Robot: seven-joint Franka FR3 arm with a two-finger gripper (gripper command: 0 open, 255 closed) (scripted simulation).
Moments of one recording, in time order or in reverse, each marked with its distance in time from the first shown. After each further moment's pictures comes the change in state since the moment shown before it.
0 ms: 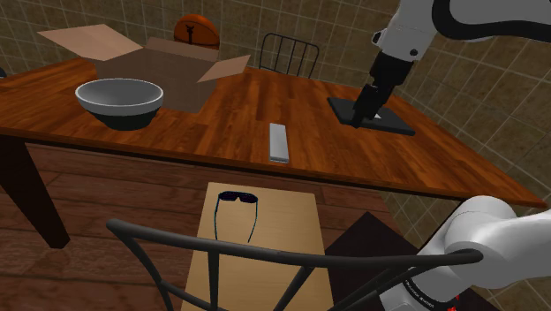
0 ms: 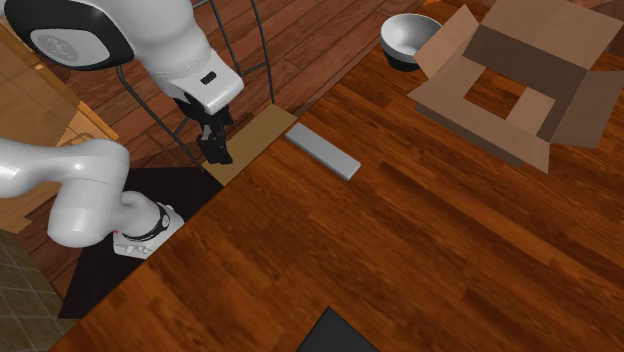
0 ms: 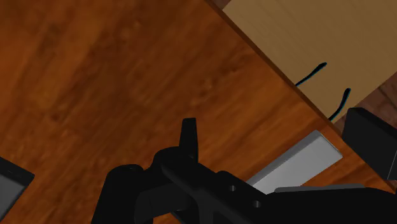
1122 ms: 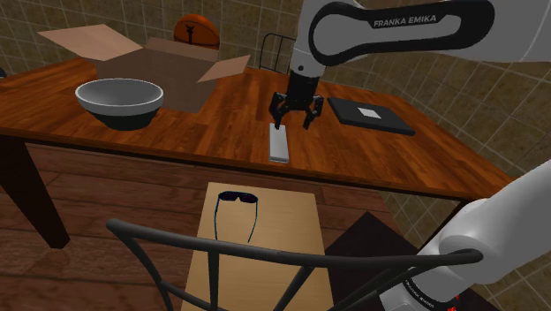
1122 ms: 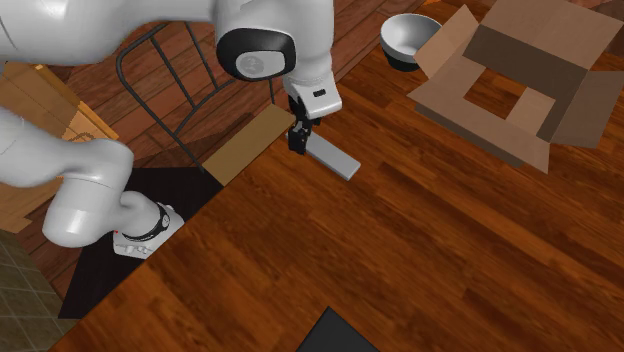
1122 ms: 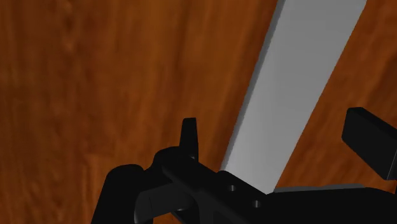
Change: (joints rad) arm -0.116 0.554 0.234 0.256 -0.013 0.253 0.625
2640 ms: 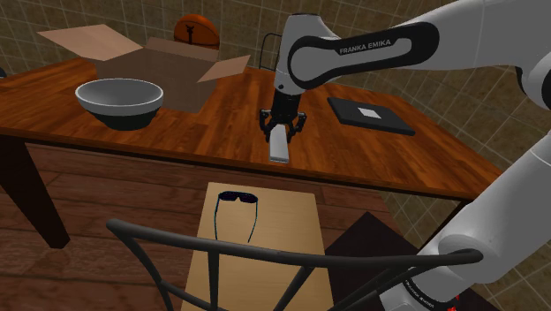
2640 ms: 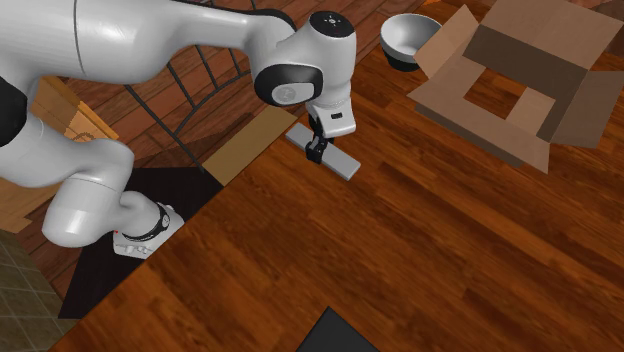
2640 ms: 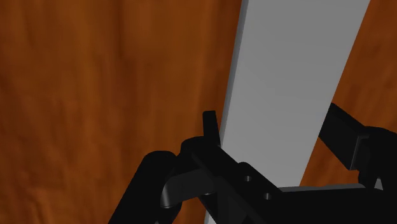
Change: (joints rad) arm -0.011 0.157 0.021 0.015 -0.047 0.123 0.145
